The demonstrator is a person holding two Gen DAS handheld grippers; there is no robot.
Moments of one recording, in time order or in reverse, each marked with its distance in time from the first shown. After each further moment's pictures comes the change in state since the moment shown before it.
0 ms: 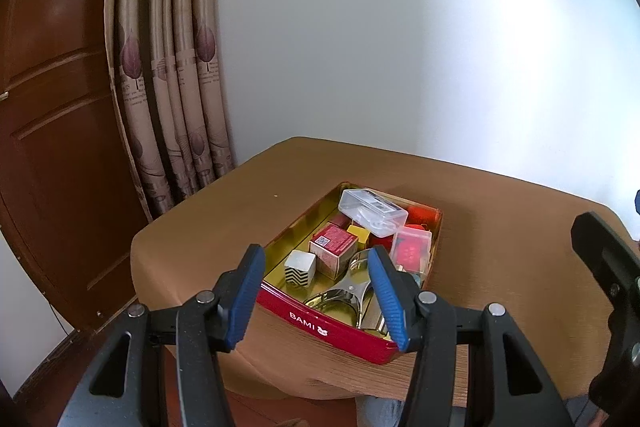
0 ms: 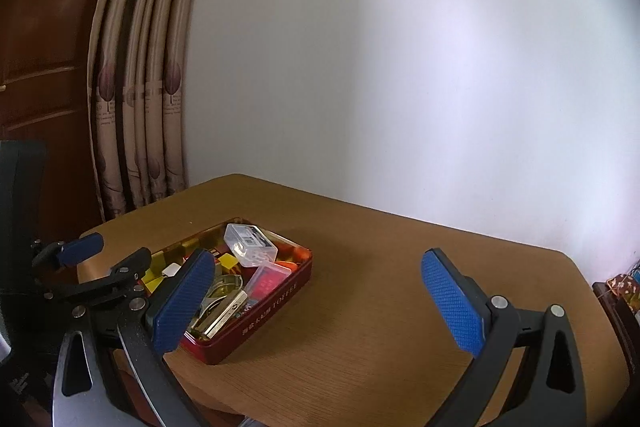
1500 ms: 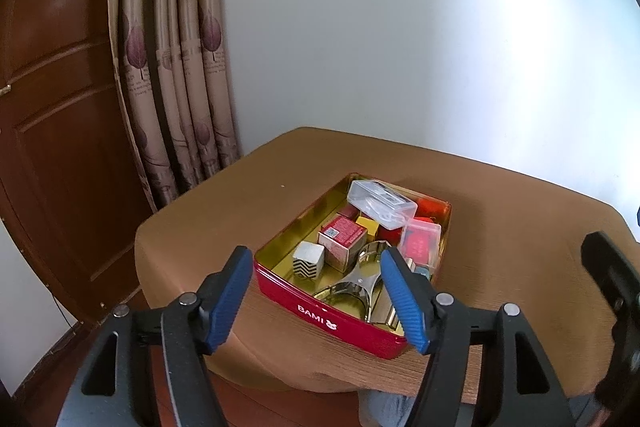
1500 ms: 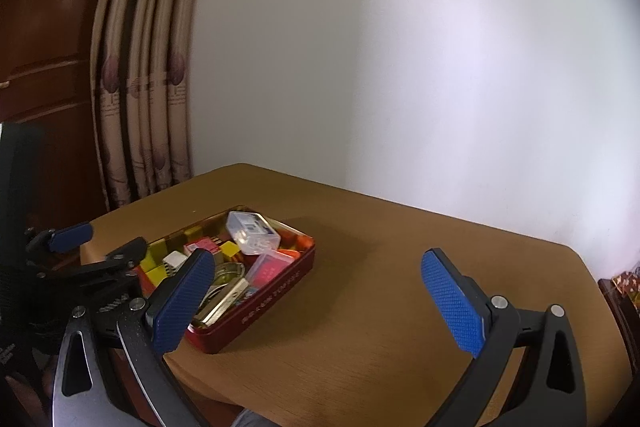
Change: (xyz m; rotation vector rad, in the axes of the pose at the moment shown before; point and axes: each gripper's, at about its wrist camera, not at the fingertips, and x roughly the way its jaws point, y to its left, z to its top) left arm 0.004 0.002 -0.004 -0.017 0.045 0.018; right arm 0.010 -0.008 -0.009 0.007 0.040 0.027
